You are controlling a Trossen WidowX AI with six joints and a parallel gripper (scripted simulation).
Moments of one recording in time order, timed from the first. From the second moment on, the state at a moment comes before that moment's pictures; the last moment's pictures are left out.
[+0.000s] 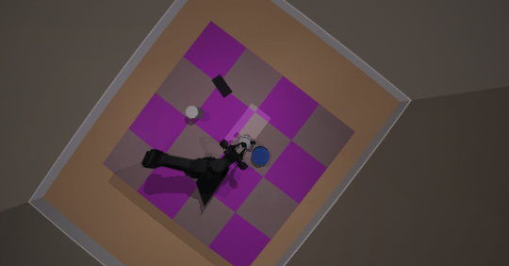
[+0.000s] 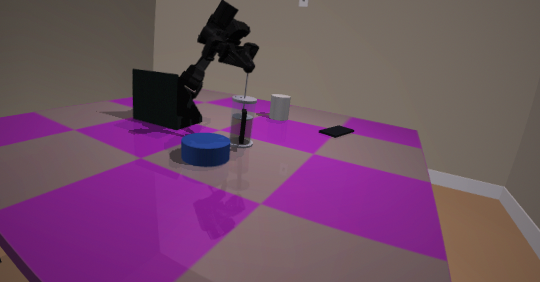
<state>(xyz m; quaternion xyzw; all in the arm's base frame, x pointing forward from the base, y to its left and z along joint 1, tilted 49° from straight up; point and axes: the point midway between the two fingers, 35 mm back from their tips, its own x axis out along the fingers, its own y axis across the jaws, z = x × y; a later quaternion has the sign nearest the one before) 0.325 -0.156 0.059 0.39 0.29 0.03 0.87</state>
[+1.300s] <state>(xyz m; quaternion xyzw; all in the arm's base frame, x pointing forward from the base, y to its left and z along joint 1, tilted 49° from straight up) 0.330 -0.122 0.025 0.40 0.29 0.03 0.87</state>
